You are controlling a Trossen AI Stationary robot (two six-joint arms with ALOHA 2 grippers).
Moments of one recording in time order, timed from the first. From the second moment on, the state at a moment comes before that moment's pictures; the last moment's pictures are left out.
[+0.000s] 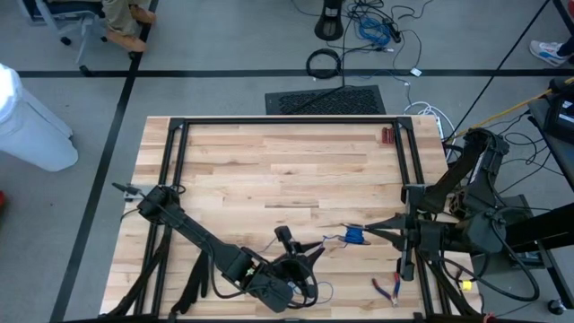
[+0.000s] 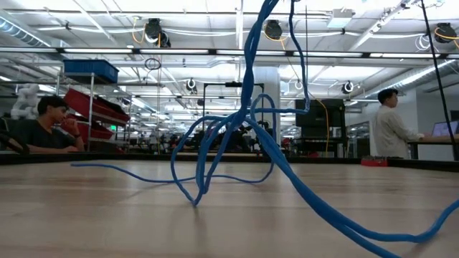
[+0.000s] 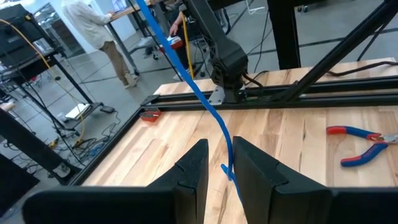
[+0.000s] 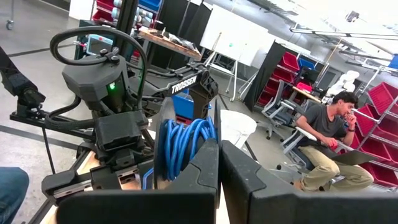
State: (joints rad) left arm -0.59 2.07 1.84 -0.23 -1.05 -0.07; right arm 1.00 1.15 1.25 -0.11 1.10 -0.30
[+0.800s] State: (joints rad) left arm -0.49 2.07 1.84 -0.23 -1.09 0.01; right arm 0.87 1.21 1.25 -0.08 1.31 -0.23
